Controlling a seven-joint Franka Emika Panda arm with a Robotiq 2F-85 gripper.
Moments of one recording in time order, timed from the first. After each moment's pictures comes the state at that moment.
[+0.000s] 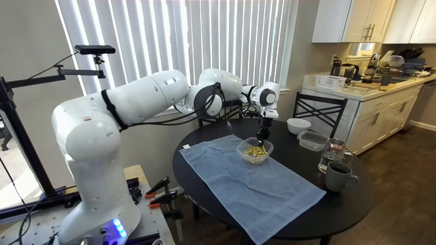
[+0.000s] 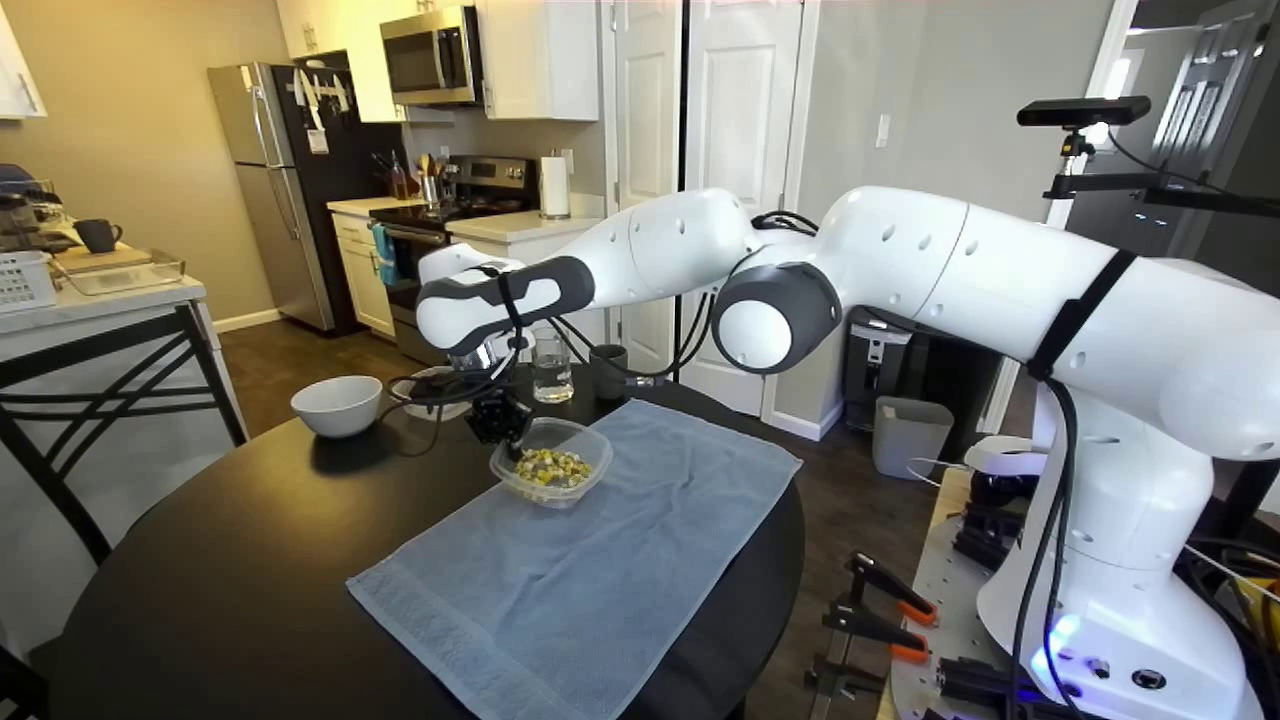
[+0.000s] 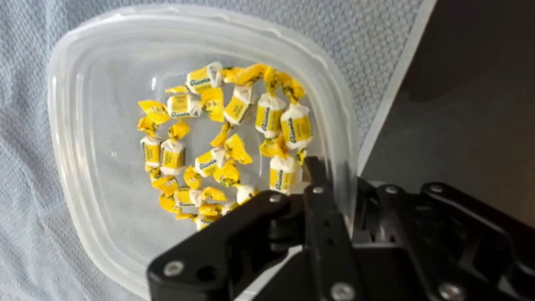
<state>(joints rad) 0.18 1.32 -0.12 -0.59 0.05 1.69 1.47</state>
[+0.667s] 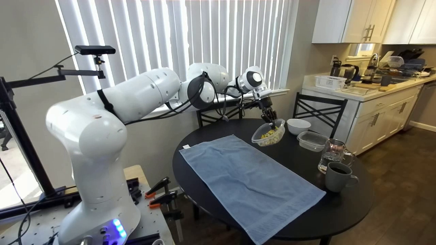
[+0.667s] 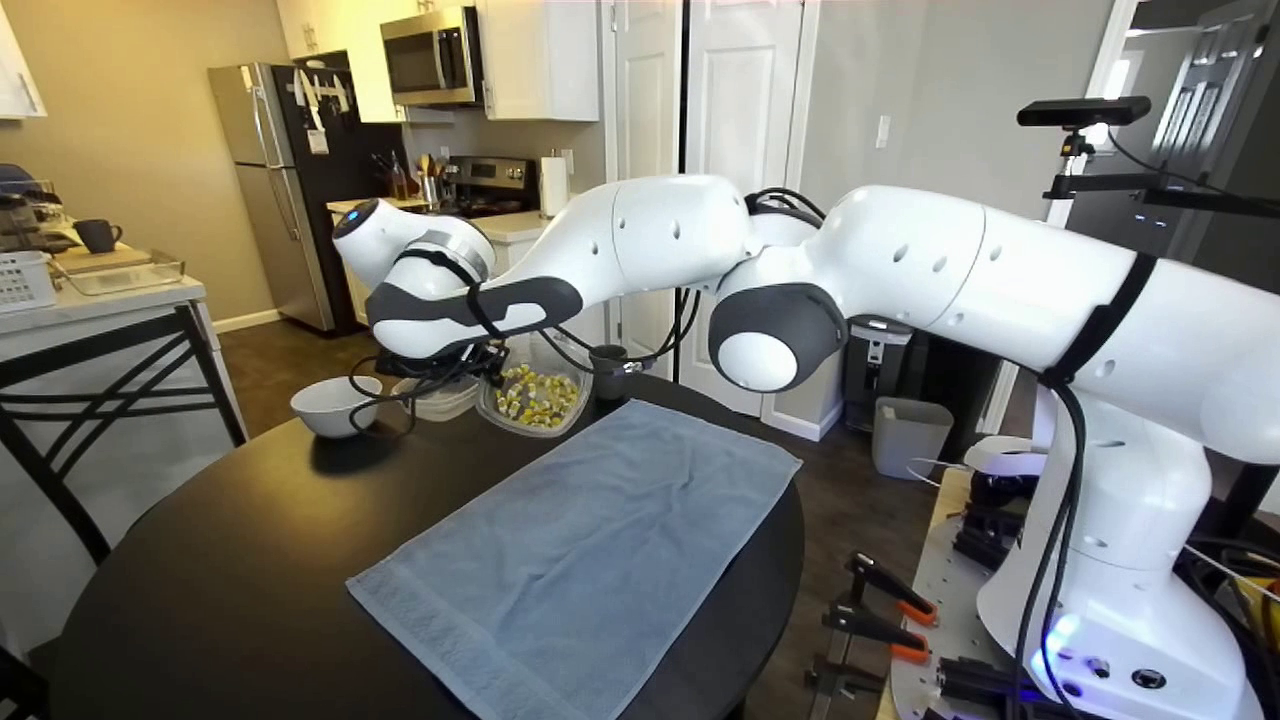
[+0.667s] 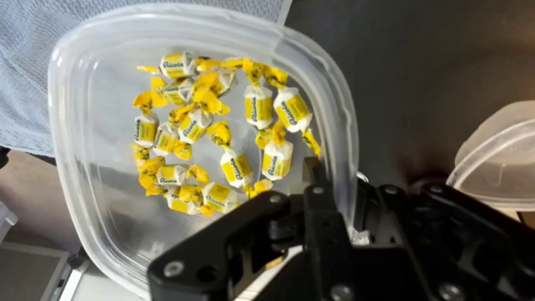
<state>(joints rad) 0.36 1.30 -0.37 -0.49 -0.23 1.69 1.61</state>
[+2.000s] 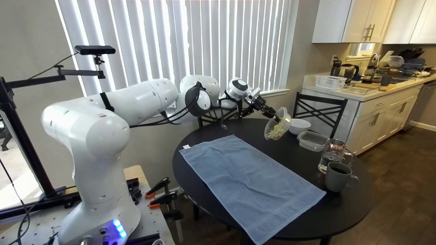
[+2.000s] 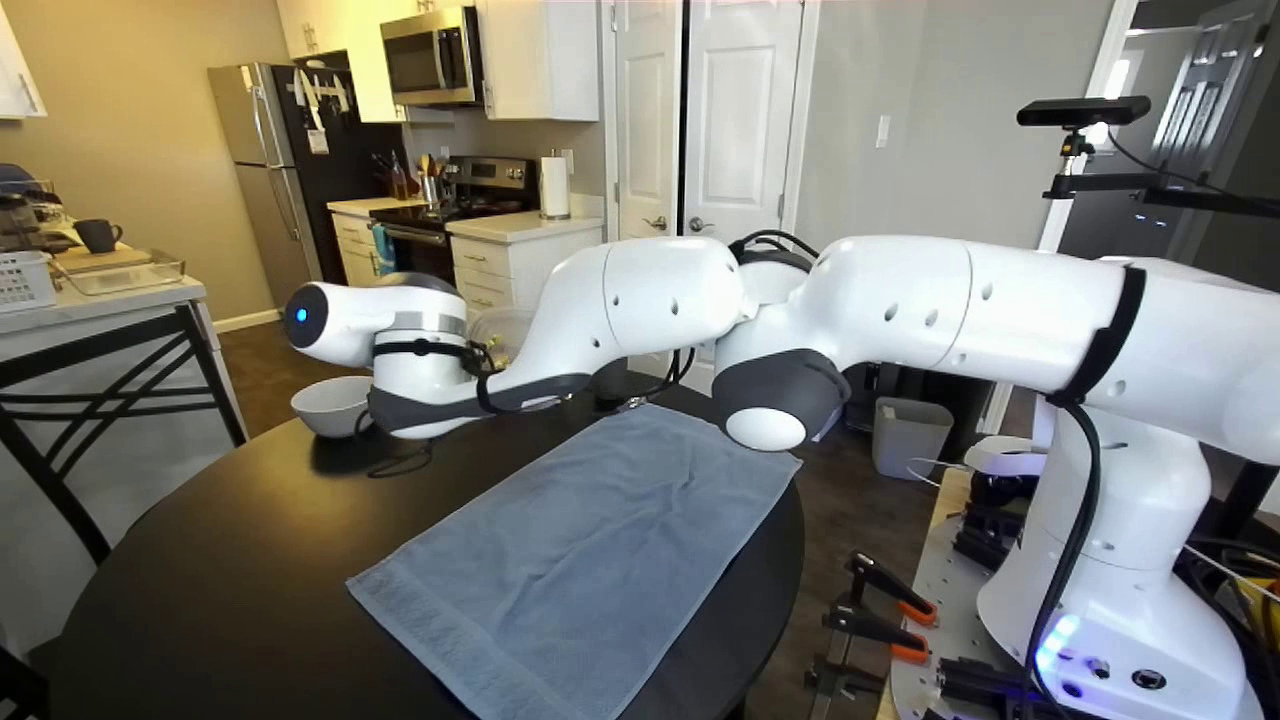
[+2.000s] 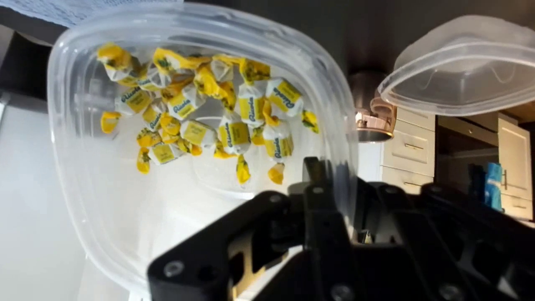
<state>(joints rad) 0.45 1.46 -0.47 -0.37 -0.59 1.76 1.59</state>
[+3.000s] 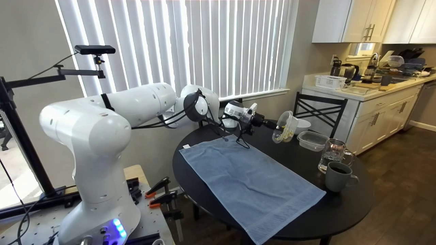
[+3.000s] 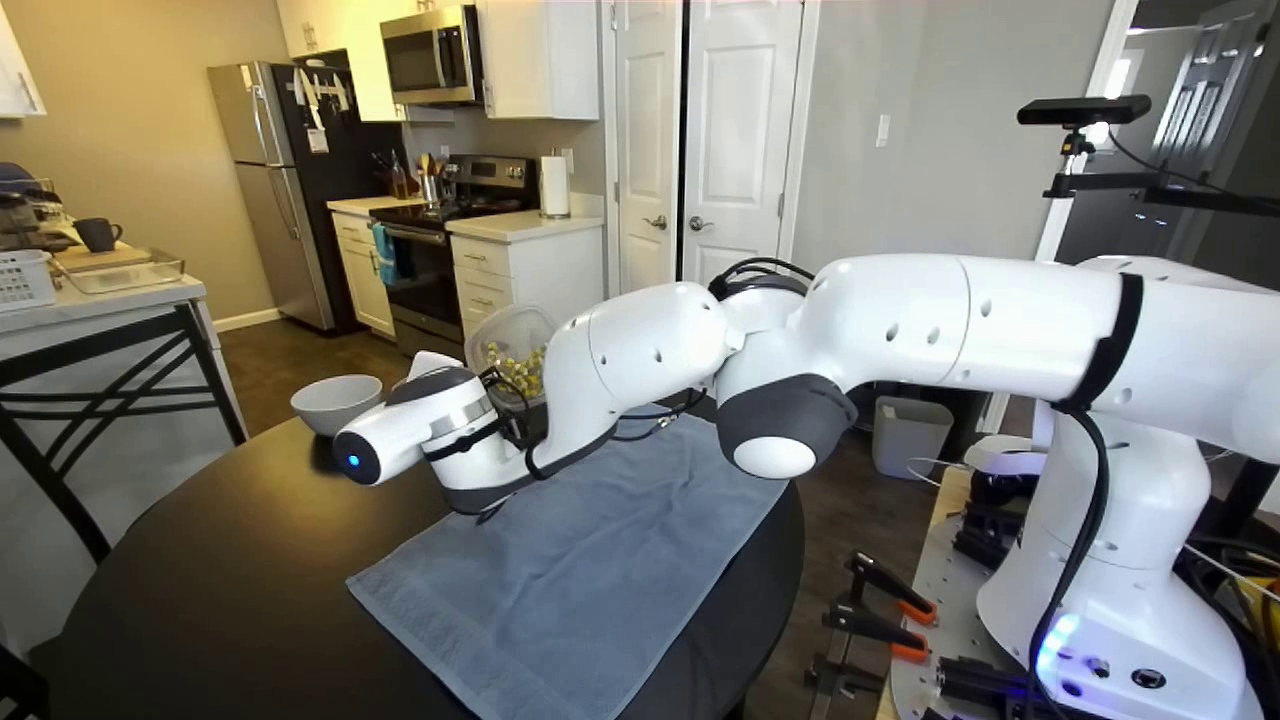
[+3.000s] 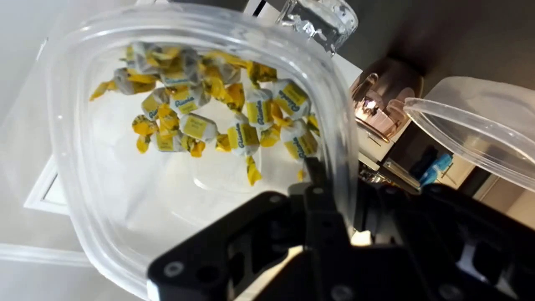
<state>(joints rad) 0.49 1.51 -0.43 -0.57 -1.04 1.83 1.44</state>
